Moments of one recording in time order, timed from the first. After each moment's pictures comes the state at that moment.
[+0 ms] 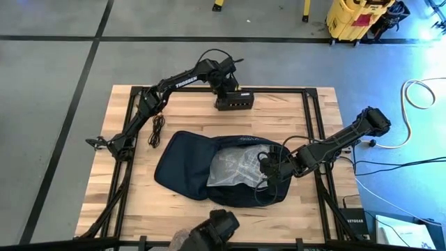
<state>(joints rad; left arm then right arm) 0.60 2.42 2.33 -1.17 0.22 0.47 0.47 1.35 0.96 -0.79 0.23 0.51</state>
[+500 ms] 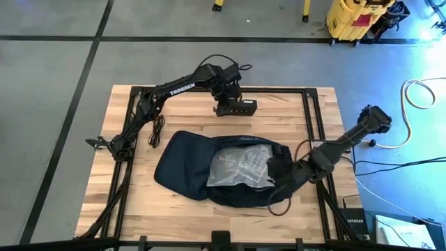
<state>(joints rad) 0.45 2.29 2.33 -1.26 0.08 0.41 0.63 1.30 1.12 -0.97 0.41 0.52</state>
